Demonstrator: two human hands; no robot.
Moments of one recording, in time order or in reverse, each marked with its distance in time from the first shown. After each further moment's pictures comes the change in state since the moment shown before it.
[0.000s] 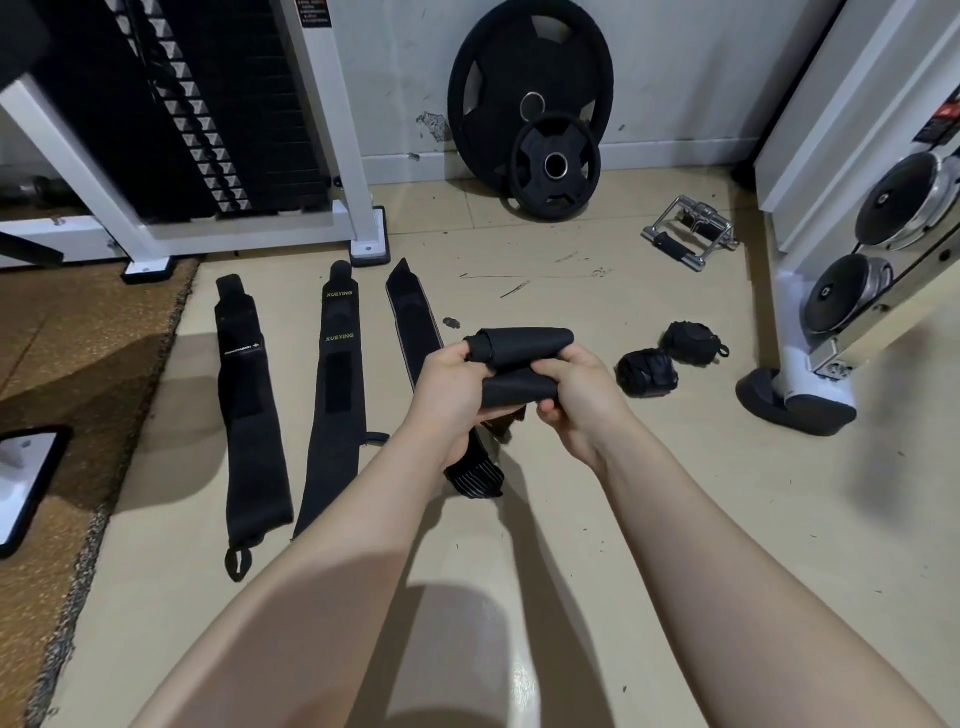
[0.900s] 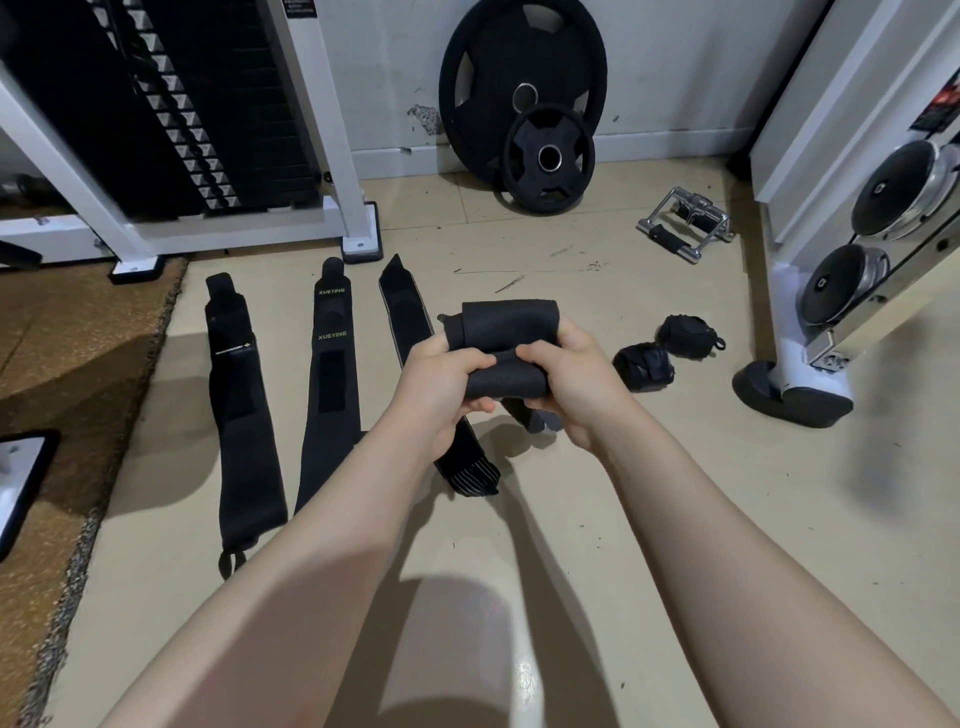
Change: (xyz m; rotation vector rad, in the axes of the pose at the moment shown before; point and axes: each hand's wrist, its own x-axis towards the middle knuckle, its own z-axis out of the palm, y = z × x) left_hand -0.002 0.011 -0.005 0.000 0.006 -0.007; right_hand -0.004 -0.014 -0.001 -0.168 -0.144 -0.157
